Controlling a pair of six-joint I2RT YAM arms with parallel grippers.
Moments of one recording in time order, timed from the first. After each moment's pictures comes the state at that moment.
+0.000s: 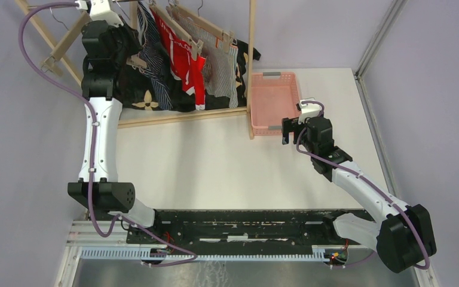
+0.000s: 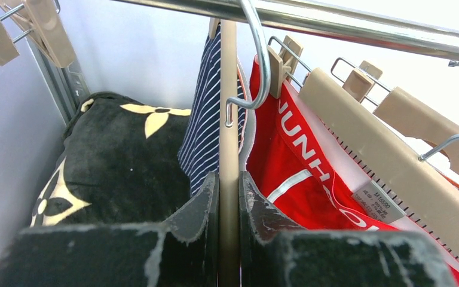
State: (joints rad) left arm 0.01 1.55 1.93 -0.40 -0.05 -0.20; right arm 0.40 1.10 0.67 0.04 0.19 0.04
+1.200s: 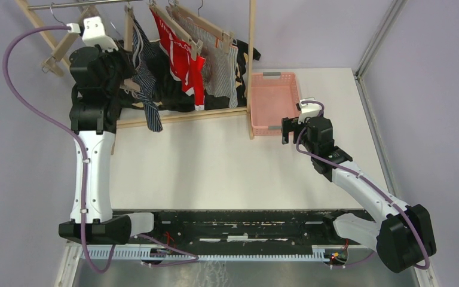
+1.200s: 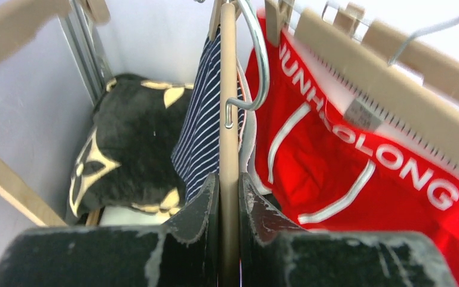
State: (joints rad) left arm 0.01 1.28 1.73 -0.45 -0.04 -0.13; right arm 0.40 1.10 0.67 0.05 0.18 0.04
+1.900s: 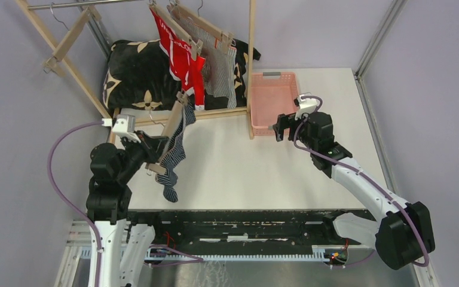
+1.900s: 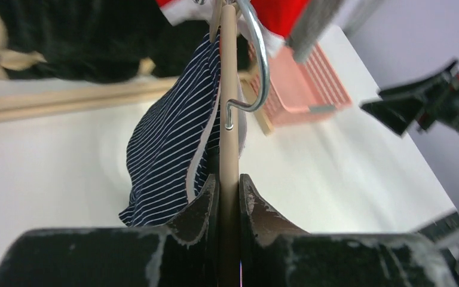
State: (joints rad) left arm 0.01 0.53 0.89 -0.52 0.35 -0.29; right arm 0.40 1.12 0.72 0.07 0.03 0.10
